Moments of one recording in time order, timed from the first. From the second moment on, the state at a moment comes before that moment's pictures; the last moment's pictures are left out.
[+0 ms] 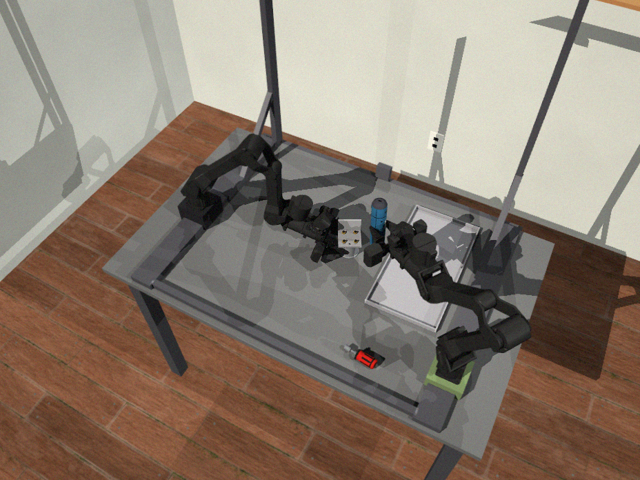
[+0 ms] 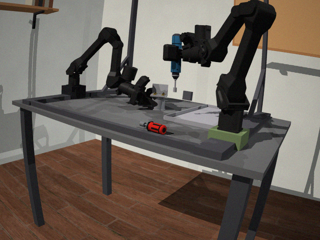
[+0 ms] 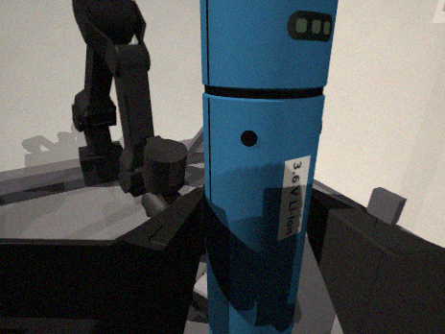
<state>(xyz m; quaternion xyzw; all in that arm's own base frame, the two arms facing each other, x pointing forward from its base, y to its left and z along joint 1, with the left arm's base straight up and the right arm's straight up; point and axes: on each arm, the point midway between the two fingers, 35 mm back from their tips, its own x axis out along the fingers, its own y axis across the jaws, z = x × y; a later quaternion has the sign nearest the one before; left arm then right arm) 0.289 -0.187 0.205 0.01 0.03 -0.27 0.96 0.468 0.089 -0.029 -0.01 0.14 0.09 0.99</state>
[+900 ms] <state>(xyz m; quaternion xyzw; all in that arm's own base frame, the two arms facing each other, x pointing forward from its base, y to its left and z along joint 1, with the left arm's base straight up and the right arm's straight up) 0.312 -0.201 0.202 0.00 0.01 -0.27 0.96 0.468 0.089 -0.029 -0.01 0.14 0.09 0.99</state>
